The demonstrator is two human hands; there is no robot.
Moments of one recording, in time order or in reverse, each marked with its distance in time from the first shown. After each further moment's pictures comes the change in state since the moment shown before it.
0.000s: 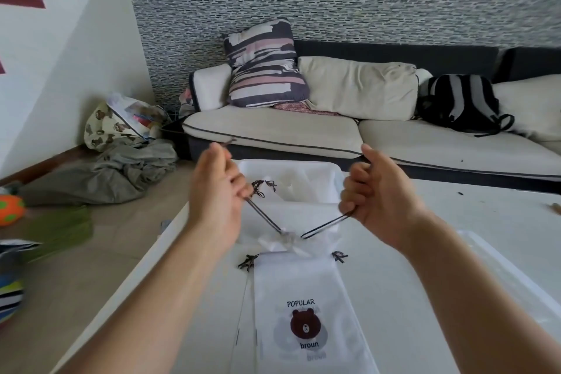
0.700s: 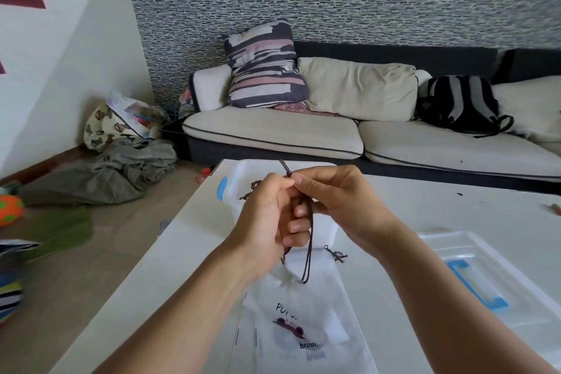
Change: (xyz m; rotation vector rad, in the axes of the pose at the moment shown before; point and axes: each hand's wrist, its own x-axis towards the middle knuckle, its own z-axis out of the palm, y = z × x) left_hand -0.052 -0.012 0.029 0.278 -0.440 -0.393; right_hand -0.006 0.025 0.034 -0.579 -0.256 -0.356
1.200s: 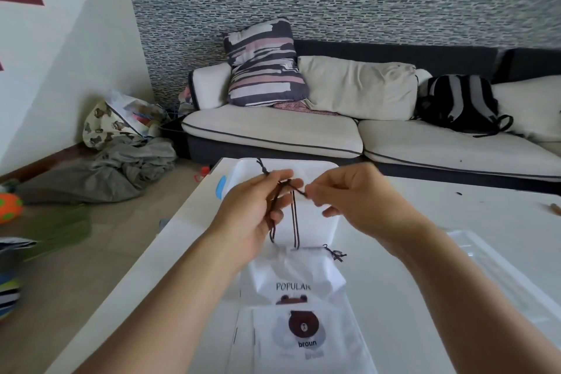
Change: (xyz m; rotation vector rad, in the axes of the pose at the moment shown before) left_hand 0.014 0.003 -0.021 -0.081 0.258 -0.004; right_hand -0.011 -0.011 -0.017 -0.412 0.094 0.121
